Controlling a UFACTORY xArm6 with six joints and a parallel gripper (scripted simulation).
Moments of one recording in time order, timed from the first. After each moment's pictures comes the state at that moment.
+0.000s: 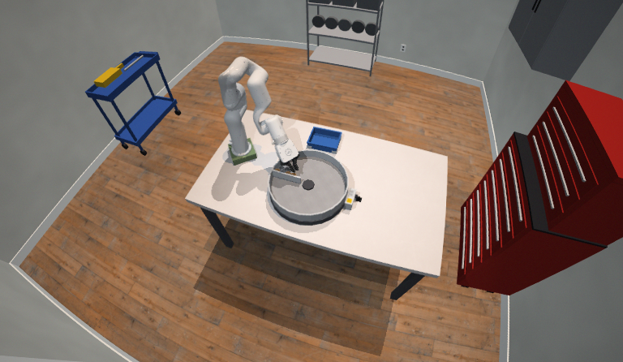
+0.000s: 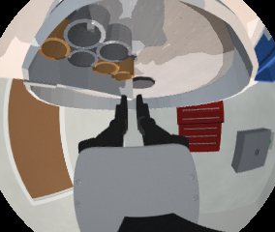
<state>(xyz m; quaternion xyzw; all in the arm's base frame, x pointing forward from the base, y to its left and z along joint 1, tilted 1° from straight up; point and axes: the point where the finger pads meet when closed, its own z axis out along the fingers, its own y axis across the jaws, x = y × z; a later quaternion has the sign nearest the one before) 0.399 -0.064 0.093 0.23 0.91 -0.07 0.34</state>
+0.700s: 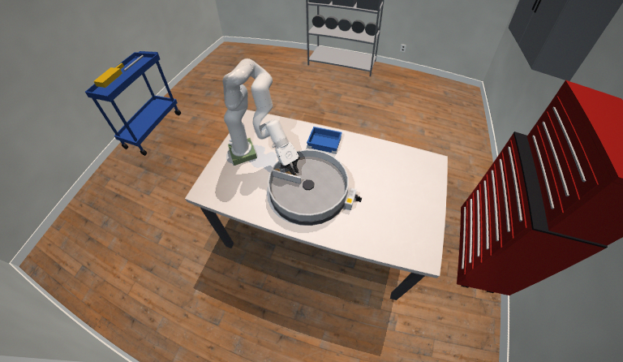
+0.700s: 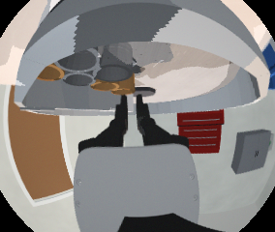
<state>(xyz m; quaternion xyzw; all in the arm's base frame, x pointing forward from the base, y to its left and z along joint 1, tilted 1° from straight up) 0.400 -0.064 0.070 0.23 0.91 -0.07 0.34</state>
